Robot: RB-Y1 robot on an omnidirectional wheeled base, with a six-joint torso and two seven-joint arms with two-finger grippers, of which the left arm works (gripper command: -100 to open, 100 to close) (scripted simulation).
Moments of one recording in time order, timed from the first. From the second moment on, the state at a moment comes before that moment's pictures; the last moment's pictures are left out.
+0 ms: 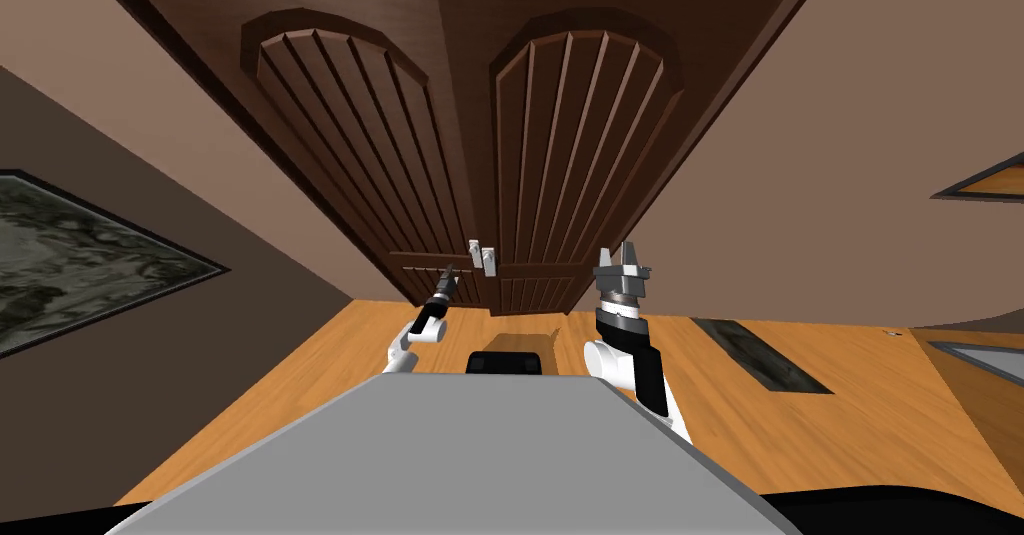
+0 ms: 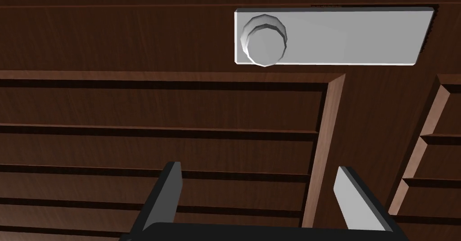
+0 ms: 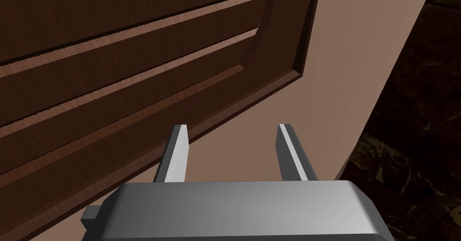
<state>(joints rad) 0.08 0.20 -0.05 -1.37 0.15 -0.31 0.03</state>
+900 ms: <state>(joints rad) 0.10 0.27 0.05 -1.28 0.18 -0.31 0.05</state>
